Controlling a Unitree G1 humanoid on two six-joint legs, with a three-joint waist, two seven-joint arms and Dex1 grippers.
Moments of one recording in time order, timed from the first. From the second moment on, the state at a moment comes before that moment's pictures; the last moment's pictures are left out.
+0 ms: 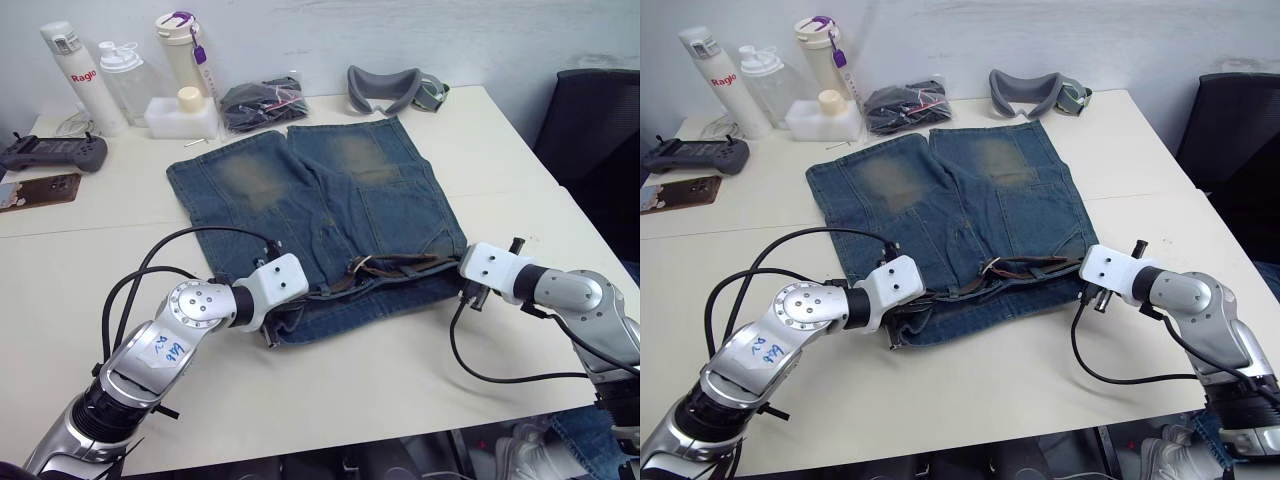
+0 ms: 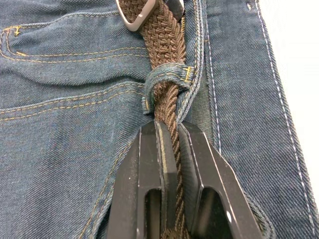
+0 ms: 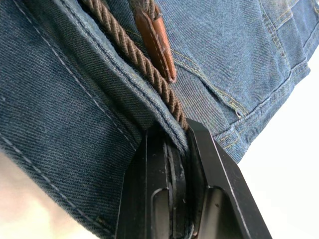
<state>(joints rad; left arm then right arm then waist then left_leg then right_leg) -0.41 0.68 -0.32 -0.58 -0.14 0.91 -0.63 -0.30 -0.86 0.03 0.00 -0.12 0.07 0.80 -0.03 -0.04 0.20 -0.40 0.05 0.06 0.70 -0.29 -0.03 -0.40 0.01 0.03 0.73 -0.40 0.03</state>
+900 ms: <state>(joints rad) -0.25 0.77 -0.16 -0.63 -0.24 0.90 -0.63 -0.29 -0.83 0.06 -0.04 -0.07 0.06 0.82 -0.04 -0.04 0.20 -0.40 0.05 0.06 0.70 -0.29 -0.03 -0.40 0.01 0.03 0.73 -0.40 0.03</state>
